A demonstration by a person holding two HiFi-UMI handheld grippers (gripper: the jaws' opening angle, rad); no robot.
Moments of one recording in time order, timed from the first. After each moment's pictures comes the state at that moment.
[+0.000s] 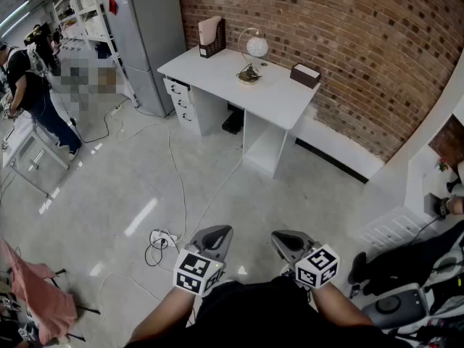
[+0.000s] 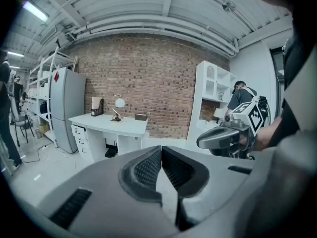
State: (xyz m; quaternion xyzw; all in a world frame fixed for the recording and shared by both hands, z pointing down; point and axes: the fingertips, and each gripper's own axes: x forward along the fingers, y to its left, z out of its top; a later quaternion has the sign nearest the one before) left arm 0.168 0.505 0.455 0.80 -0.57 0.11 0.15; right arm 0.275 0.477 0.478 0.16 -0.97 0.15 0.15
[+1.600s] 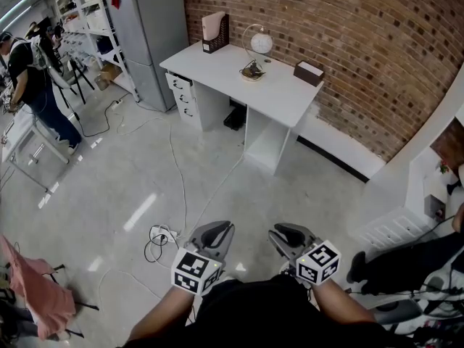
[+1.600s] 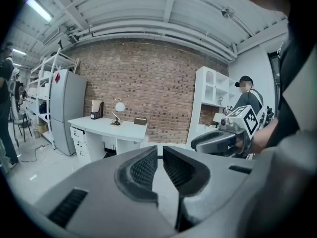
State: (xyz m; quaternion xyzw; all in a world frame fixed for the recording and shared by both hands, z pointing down) left arm 0.160 0.507 0.442 0.81 -0.57 0.09 0.14; right arm 0.262 0.473 0.471 0.16 -0.97 0.14 0.14
